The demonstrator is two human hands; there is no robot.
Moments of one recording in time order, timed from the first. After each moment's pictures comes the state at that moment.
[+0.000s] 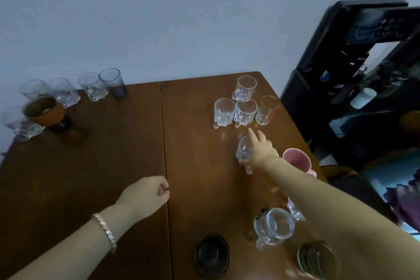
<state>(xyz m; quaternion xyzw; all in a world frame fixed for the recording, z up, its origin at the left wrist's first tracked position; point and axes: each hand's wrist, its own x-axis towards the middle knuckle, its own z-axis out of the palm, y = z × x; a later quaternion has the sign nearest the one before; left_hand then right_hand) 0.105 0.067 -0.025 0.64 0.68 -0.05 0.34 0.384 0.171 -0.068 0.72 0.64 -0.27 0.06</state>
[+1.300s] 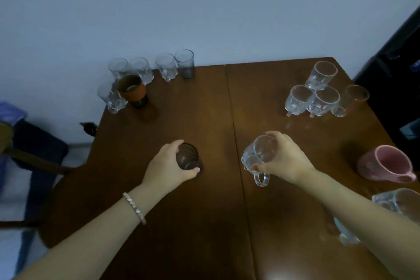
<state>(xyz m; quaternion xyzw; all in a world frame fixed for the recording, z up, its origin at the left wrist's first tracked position) -0.056 0.052 -0.021 0.57 0.77 0.10 0.28 0.204 0.102 -0.007 0.64 0.67 -0.37 -0.07</state>
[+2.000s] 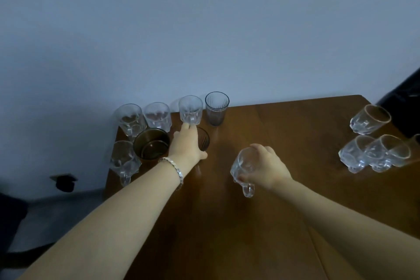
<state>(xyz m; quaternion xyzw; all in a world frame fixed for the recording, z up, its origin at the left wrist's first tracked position) -0.204 0.310 -0.068 0.66 0.72 0.05 0.23 -0.011 0.269 -0.063 0.71 0.63 -0.33 -0.06</state>
